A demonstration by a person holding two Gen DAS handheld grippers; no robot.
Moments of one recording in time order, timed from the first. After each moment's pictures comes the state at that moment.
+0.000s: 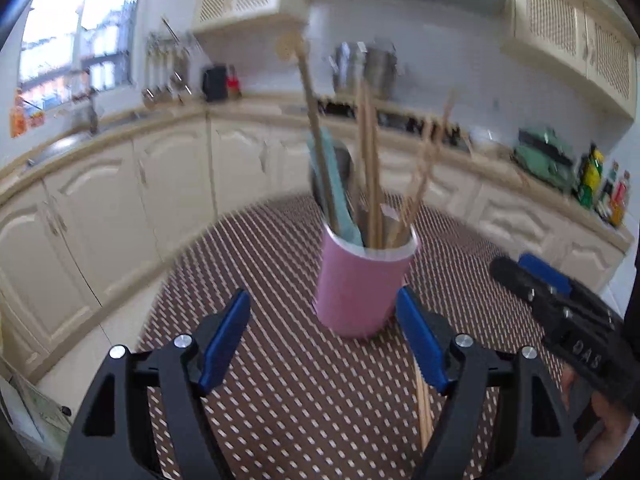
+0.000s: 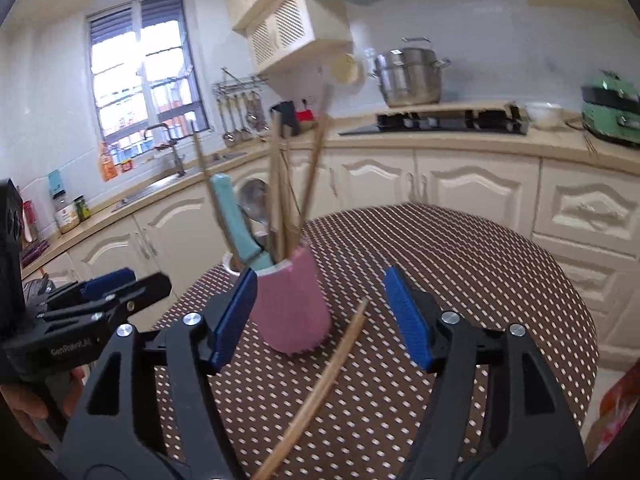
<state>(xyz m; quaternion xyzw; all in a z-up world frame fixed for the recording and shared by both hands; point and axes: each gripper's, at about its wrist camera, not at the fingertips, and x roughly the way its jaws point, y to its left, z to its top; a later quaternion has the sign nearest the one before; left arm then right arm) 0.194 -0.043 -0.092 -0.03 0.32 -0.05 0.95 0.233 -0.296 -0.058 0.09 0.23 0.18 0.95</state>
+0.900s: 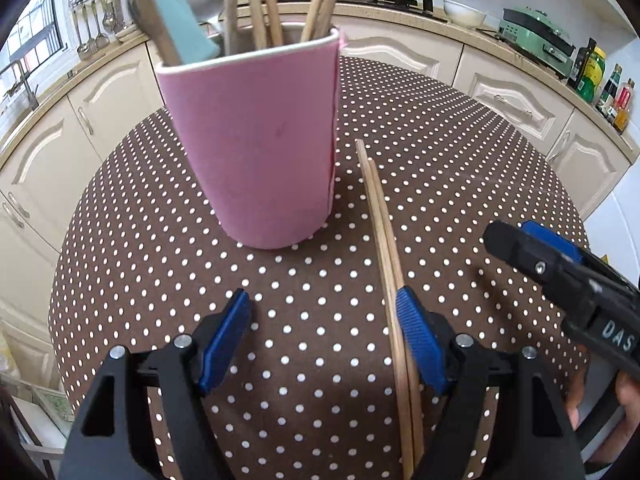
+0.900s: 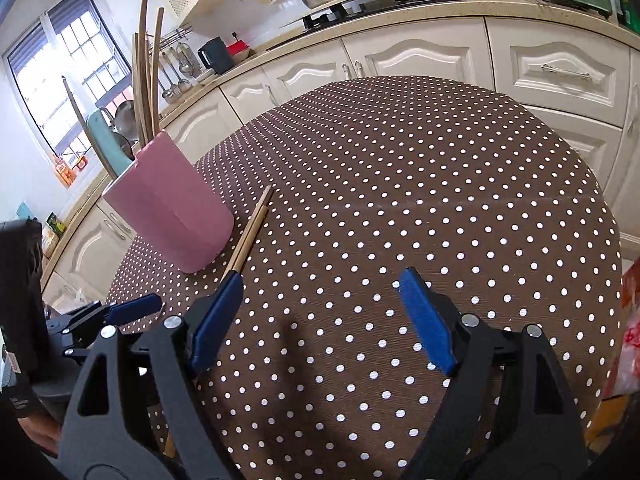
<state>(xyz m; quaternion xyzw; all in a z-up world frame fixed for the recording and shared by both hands) 0.251 -0.115 -0.173 0.04 0.48 -0.09 0.87 0.255 -0.338 -0.145 0.17 0.39 0.13 0.90</state>
